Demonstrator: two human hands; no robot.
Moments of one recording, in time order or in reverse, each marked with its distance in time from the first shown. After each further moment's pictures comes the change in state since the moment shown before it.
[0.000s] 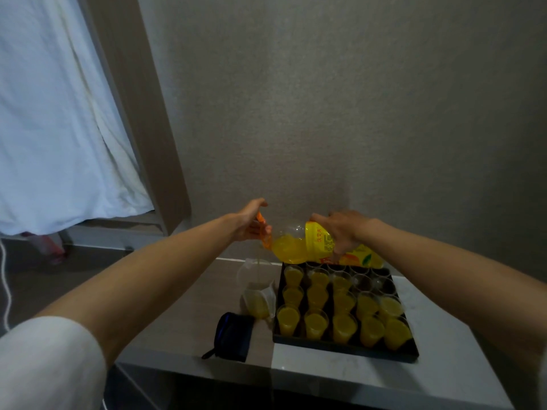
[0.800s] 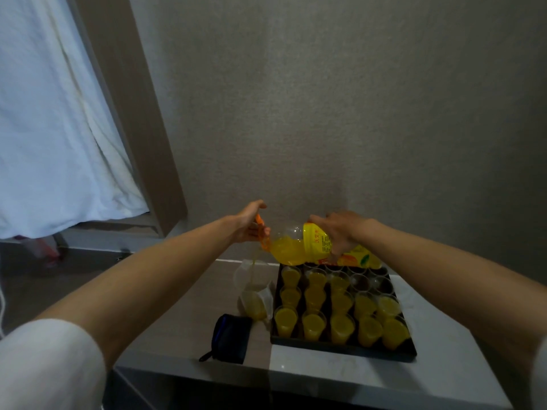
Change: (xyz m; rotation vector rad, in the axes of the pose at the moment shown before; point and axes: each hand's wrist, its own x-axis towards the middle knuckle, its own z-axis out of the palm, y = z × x) left_hand 0.007 -0.001 0.006 0.026 0.000 -0.002; right_hand 0.004 0.004 0.006 0.000 -0.009 0.006
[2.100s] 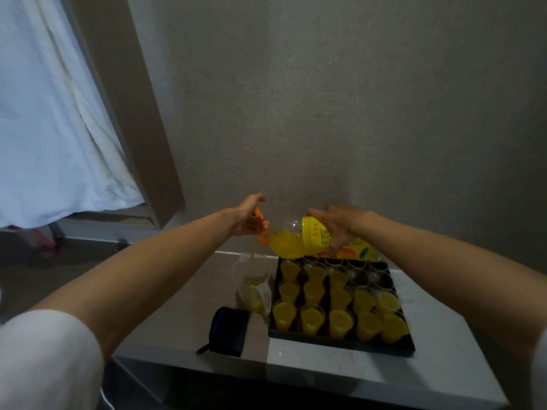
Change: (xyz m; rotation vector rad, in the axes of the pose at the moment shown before) left_hand 0.011 -0.001 -0.001 -0.027 0.014 -0.029; right_hand 0.012 0.001 -0.001 0.023 -0.021 -0.019
